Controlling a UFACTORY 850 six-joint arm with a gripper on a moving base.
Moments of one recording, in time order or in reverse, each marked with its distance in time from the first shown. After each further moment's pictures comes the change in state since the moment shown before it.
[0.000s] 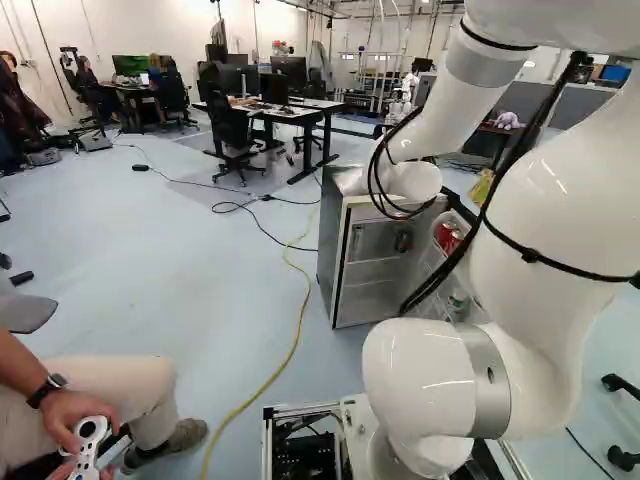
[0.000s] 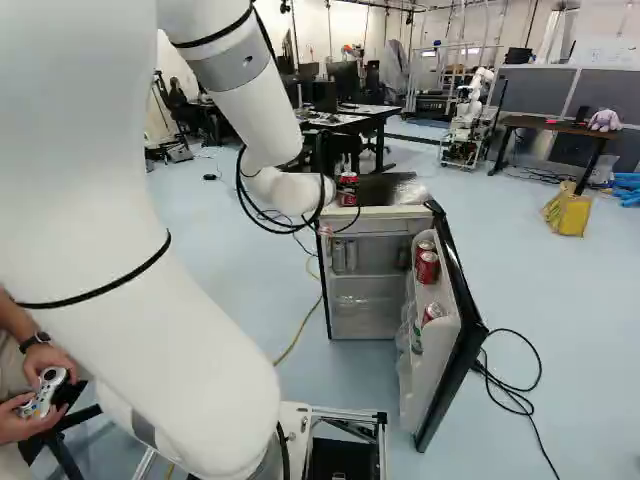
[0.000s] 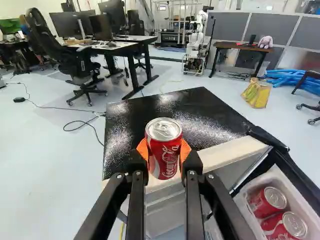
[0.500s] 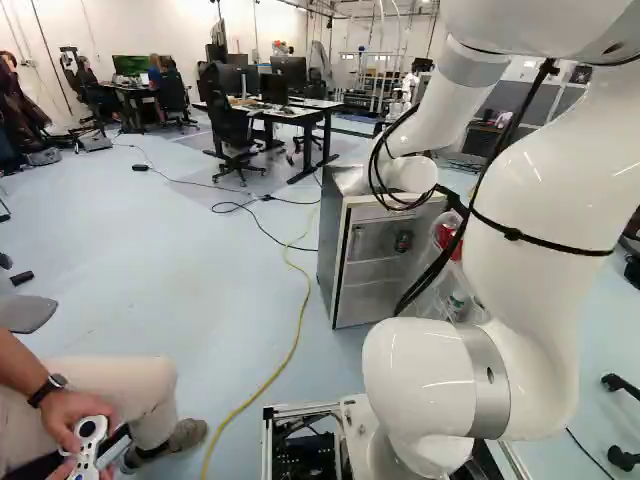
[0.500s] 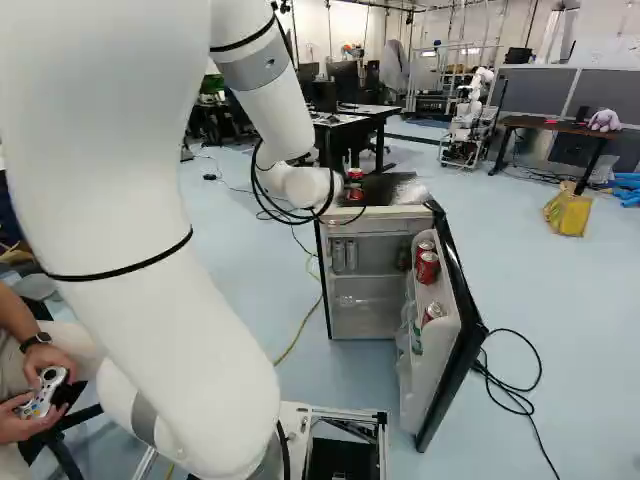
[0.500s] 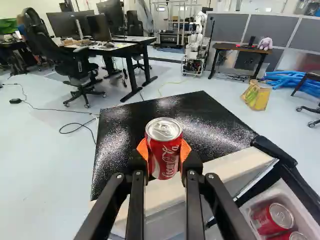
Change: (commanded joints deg) arm -0.8 -5.6 -5.9 -1.0 0.0 0.0
